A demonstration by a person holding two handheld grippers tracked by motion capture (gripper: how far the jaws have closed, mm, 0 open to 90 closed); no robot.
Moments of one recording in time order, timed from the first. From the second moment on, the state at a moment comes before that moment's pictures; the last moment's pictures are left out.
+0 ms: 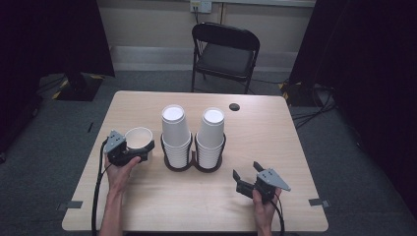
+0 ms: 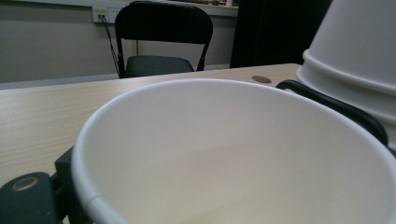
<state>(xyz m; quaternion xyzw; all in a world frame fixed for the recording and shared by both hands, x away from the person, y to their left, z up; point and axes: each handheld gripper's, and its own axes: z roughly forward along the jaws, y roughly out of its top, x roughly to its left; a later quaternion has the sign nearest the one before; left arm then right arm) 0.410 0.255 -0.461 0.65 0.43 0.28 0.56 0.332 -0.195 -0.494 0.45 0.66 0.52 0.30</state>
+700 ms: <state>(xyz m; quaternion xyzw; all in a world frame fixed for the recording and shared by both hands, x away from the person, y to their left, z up) 0.409 0.251 -0.482 0.70 0.42 0.28 0.50 0.333 -0.194 -0.494 0.44 0.67 0.52 0.30</state>
